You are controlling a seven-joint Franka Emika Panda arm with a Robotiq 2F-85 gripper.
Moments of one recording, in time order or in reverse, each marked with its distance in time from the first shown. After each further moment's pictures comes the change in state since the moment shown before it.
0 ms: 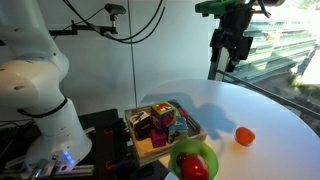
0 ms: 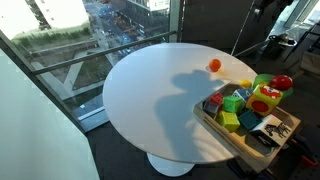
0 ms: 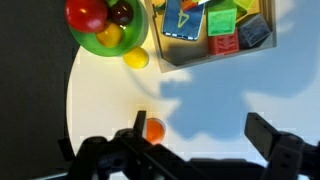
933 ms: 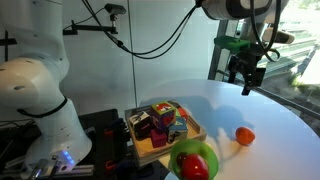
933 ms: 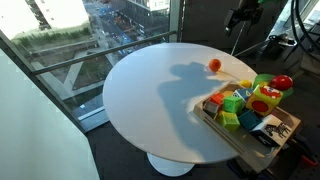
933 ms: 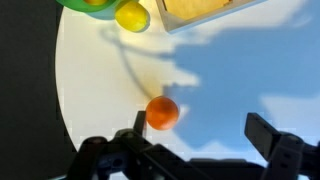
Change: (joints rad) arm -0.001 0.287 0.006 0.147 0.007 0.175 0.113
